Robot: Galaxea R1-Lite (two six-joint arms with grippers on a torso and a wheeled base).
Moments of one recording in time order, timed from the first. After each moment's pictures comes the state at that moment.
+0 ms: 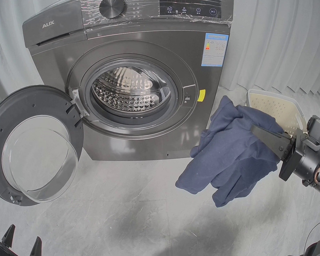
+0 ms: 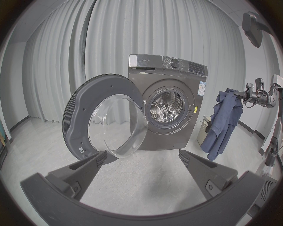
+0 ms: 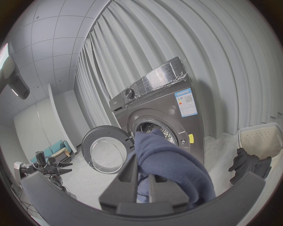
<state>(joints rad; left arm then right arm) 0.00 0.02 -0.02 0.00 -0.01 -0.03 0.66 1.28 -0.41 -1.05 0.08 0.15</state>
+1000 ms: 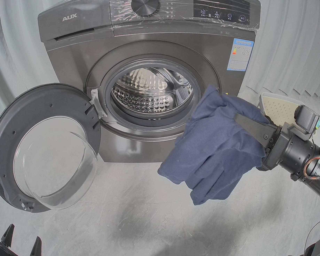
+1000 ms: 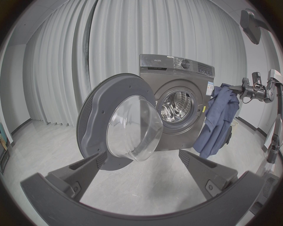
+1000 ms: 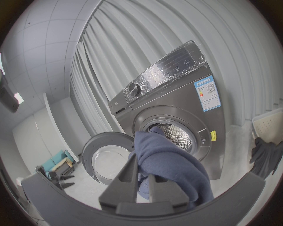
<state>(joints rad) 0.01 0.02 -0.02 0.00 -0.01 -0.01 0.75 1.37 -0.52 -1.05 -0.03 0.25</state>
